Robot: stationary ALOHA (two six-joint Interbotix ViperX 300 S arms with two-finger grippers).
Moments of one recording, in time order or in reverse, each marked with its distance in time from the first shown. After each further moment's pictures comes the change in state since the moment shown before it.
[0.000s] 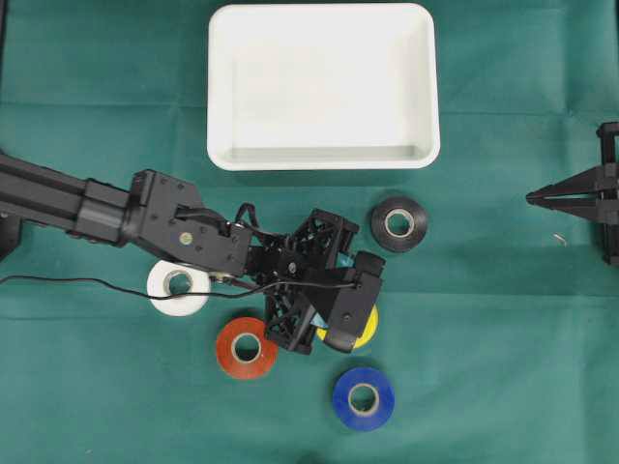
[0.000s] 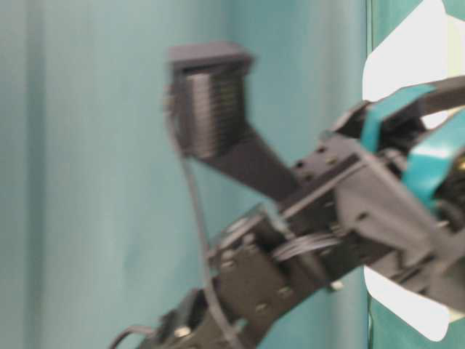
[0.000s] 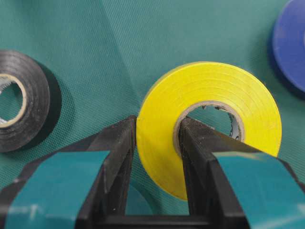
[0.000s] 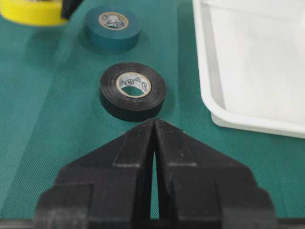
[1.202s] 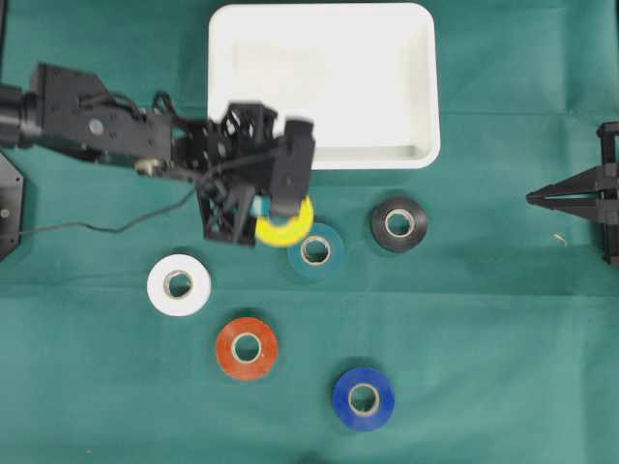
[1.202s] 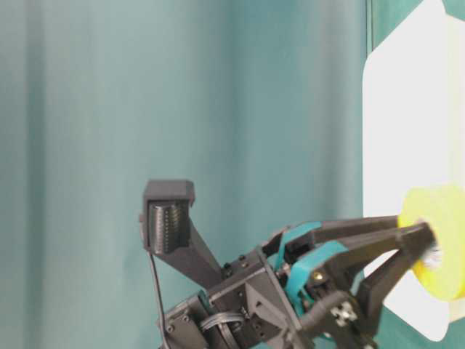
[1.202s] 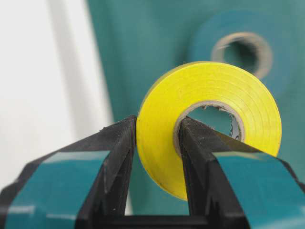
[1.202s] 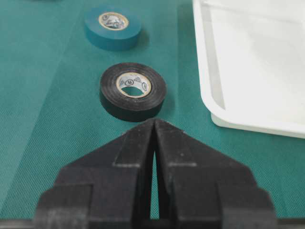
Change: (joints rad) left arm 0.267 -0.276 0.245 0.000 0.146 0.008; right arm 0.000 0.000 0.000 0.000 0.000 0.002
